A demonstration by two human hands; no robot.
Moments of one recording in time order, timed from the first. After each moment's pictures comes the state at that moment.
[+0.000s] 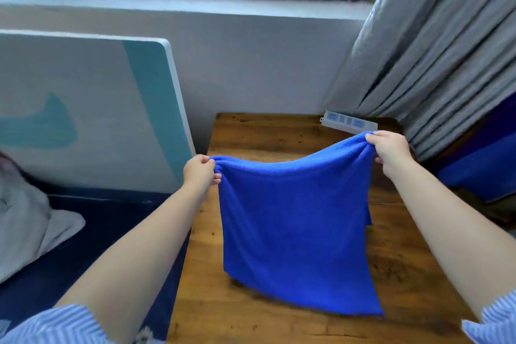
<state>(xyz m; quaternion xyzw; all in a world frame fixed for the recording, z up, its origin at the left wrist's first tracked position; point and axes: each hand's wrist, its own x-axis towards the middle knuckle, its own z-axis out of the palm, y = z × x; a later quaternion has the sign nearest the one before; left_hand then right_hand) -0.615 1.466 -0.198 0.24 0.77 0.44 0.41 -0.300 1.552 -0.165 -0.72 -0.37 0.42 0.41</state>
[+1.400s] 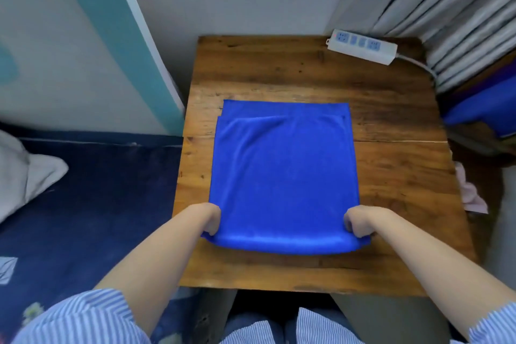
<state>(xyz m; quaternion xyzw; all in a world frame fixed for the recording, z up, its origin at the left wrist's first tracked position) -0.582 1.373 -0.325 0.53 0.57 -0.48 0.40 -0.280 1.411 -0.310 -0.46 -0.64 0.31 -0.53</state>
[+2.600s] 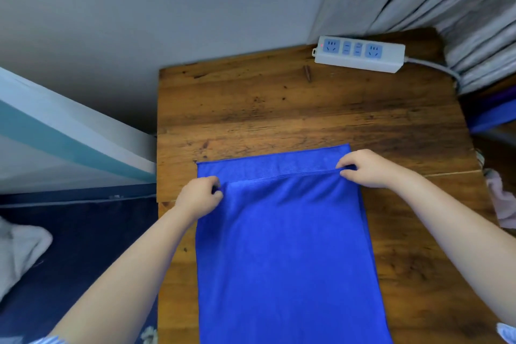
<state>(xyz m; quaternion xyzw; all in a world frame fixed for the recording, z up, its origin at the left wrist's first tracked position) -0.582 1.545 -0.328 0.60 0.71 -0.13 0.34 -0.263 1.605 -0.317 -0.56 -0.70 0.42 -0.13</state>
